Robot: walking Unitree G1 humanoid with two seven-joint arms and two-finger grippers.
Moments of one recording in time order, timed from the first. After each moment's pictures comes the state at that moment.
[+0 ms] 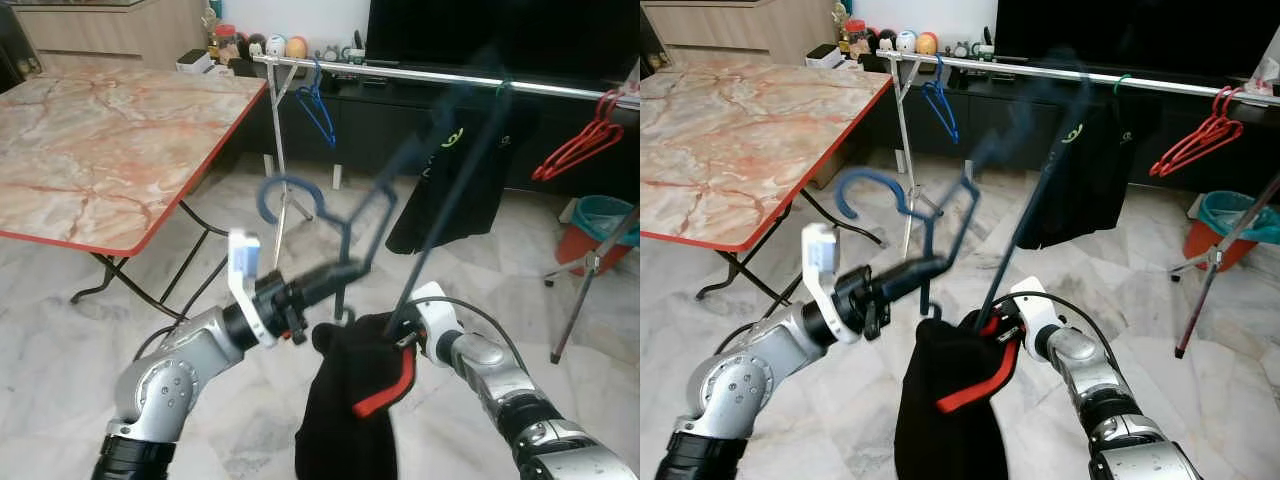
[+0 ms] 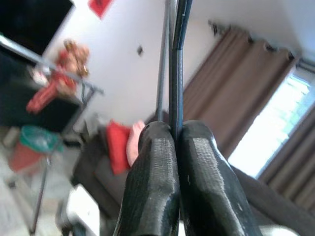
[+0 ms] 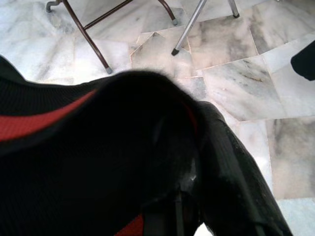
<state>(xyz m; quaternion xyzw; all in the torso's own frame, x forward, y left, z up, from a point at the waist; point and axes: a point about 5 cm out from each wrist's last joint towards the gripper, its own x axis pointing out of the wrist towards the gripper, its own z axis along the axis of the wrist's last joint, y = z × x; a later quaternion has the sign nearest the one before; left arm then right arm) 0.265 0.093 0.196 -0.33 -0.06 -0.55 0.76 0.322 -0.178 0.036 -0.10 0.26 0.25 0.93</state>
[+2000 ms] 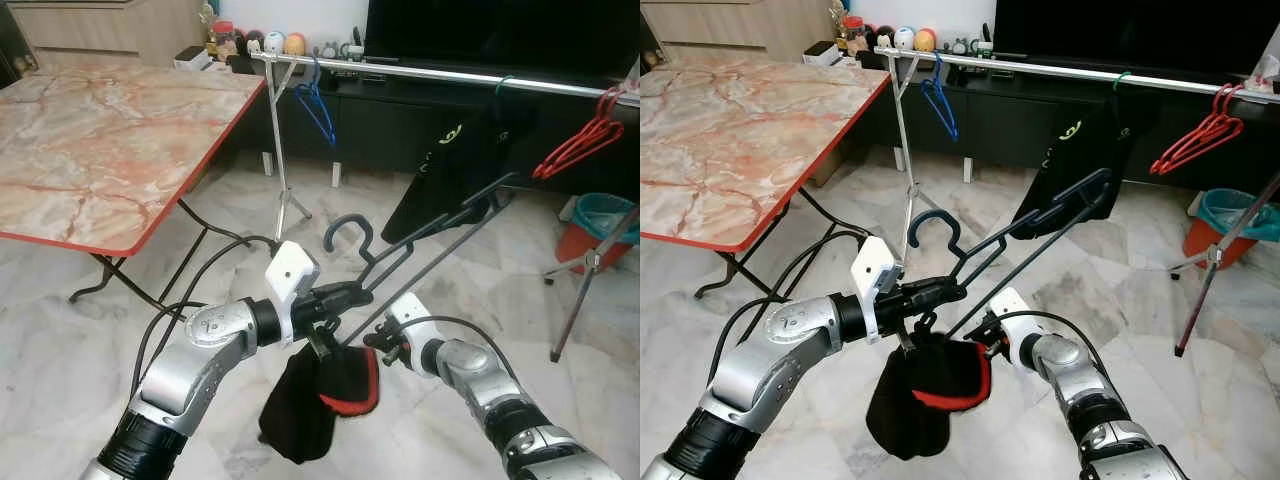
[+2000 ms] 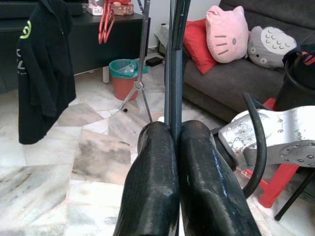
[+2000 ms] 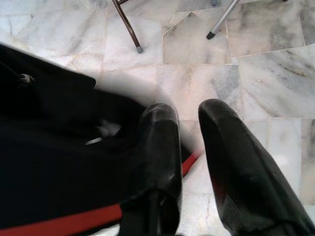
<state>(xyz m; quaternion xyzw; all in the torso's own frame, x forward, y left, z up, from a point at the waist) 0.278 0.073 0.164 0.00 0.01 -0.53 0.85 0.312 -0.158 0.026 -0.12 0.29 0.32 0.90</state>
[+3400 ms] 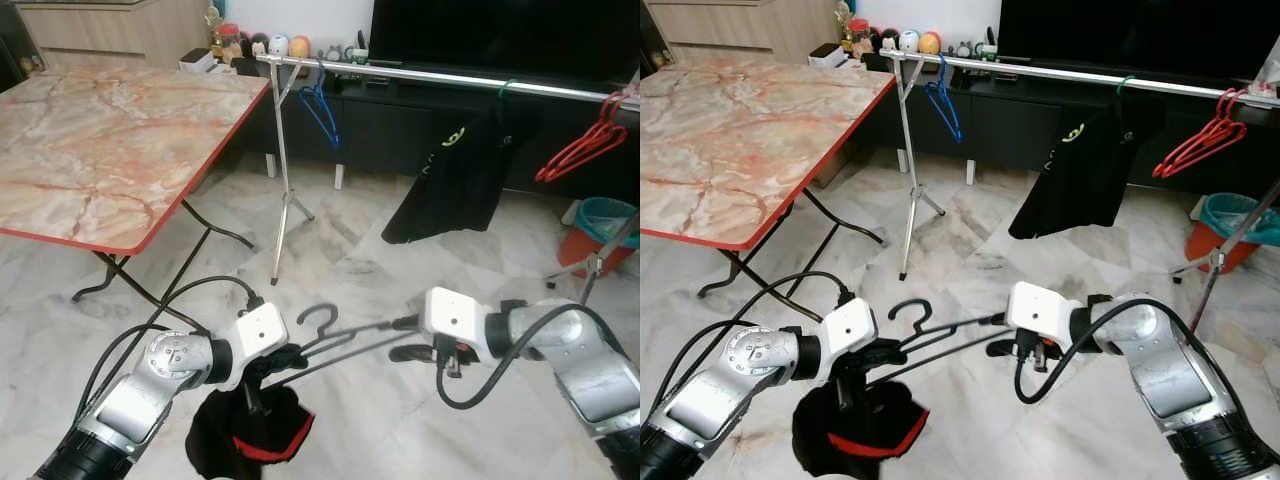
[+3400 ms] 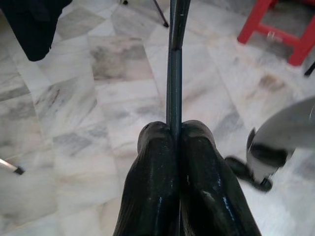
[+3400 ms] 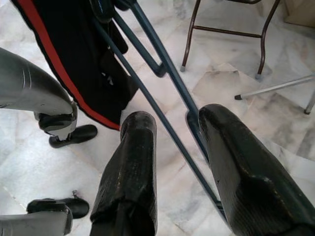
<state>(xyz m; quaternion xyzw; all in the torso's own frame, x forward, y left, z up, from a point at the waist) 0.263 0.131 0.110 0.25 0.15 -0.55 0.79 0.277 -0.180 0.143 -0.30 0.19 0.54 0.76</state>
